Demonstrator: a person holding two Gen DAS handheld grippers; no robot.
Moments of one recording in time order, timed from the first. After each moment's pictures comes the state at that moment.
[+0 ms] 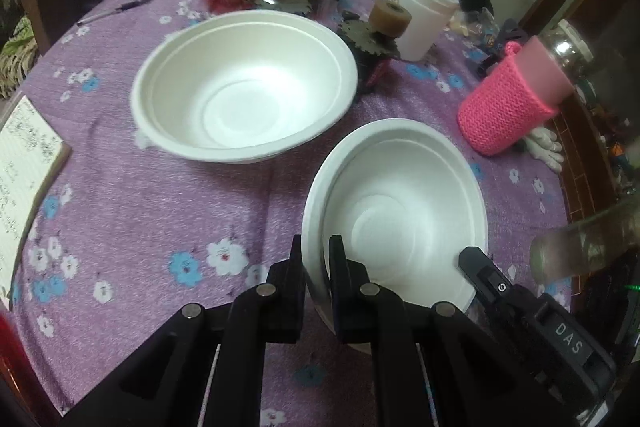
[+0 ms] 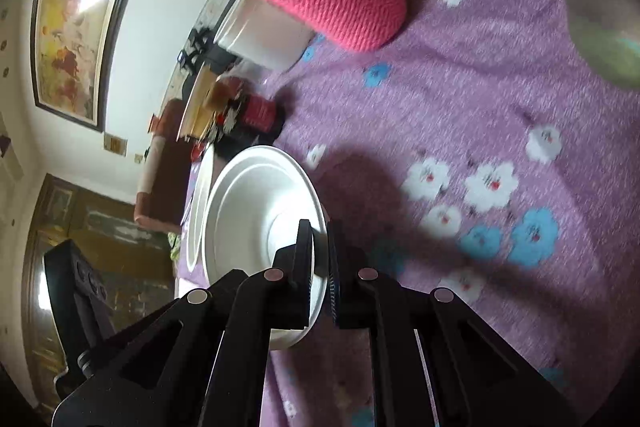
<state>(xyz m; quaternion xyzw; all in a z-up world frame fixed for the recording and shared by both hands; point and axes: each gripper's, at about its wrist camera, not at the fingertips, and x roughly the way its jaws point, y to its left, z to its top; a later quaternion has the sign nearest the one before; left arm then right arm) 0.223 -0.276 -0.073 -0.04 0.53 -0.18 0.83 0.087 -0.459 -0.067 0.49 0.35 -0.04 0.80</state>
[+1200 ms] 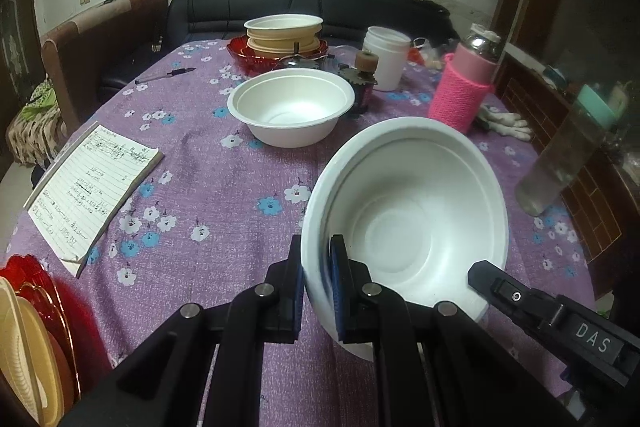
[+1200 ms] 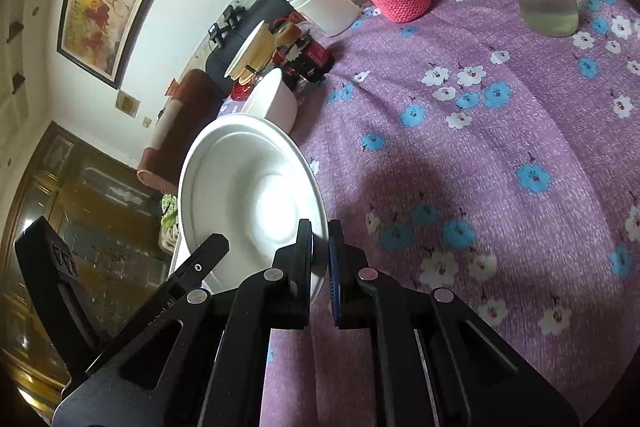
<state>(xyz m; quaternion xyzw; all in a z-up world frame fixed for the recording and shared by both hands) 0.112 -0.206 -0.039 0.02 0.40 -0.20 0.90 -0.006 -0.369 -0.027 0.42 0.33 -0.03 0.85</state>
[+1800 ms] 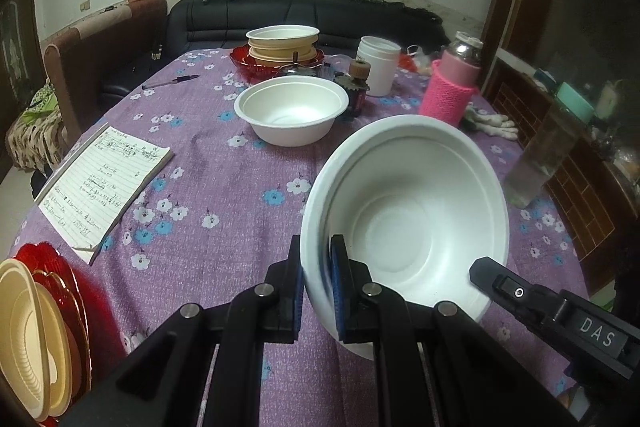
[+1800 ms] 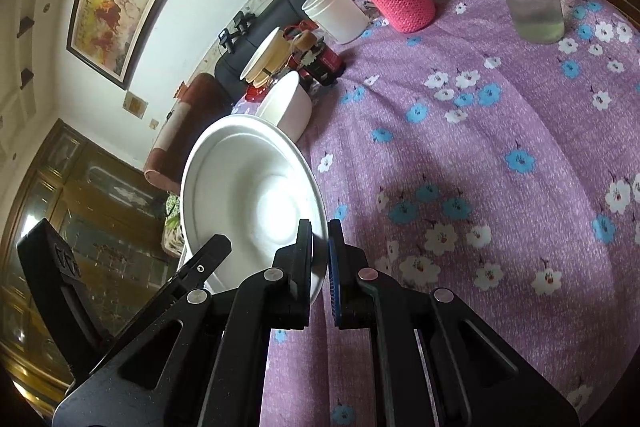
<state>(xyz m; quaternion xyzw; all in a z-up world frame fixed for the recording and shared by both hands) 0.086 -0.192 -0.033 0.02 0.38 -0.20 0.90 -0.034 -0.354 -0.017 0.41 0.32 -0.03 0.85</state>
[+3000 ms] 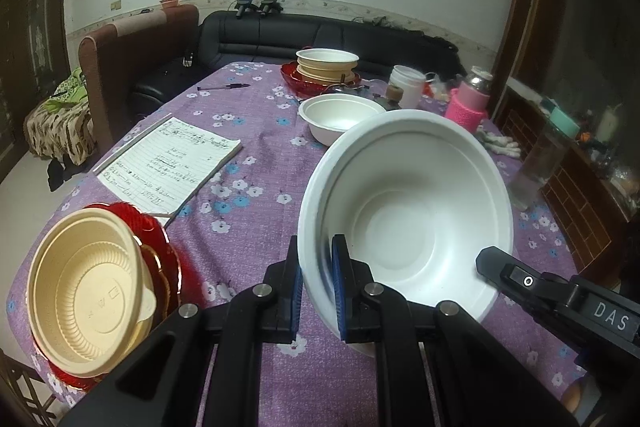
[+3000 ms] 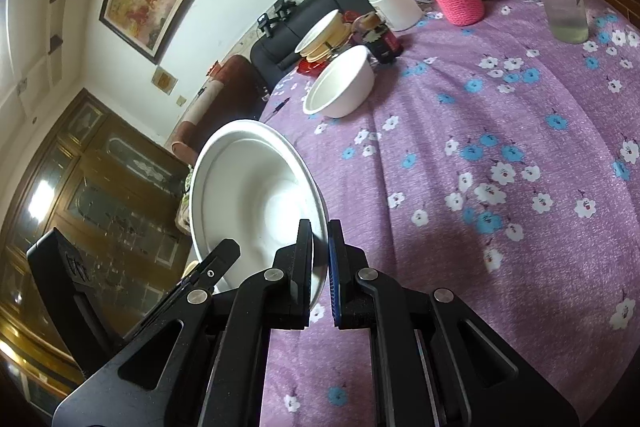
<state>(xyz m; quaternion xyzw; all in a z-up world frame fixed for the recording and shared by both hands) 0.037 -0.105 -0.014 -0.02 0.35 -0.18 0.92 -0.061 -0.275 0.014 0.37 0.31 0.03 0.87</state>
